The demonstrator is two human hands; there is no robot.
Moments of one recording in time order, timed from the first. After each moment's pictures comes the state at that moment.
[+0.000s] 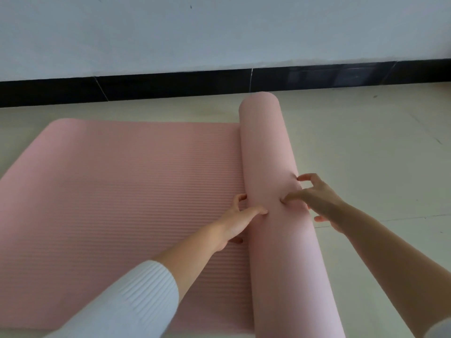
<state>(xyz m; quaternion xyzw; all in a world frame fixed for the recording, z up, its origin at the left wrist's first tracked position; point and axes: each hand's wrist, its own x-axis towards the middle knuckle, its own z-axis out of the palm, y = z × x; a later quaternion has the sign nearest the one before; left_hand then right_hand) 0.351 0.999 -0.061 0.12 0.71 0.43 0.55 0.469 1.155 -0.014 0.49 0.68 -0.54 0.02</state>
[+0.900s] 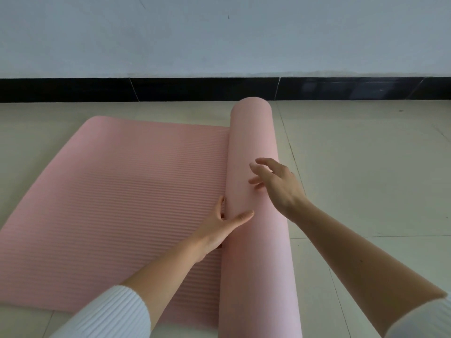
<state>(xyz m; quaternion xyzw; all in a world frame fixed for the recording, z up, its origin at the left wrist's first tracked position) 0.304 0.899 -0.040 0.15 0.72 0.48 0.47 0.368 1.050 0.020 0.33 0.77 -0.54 -0.09</state>
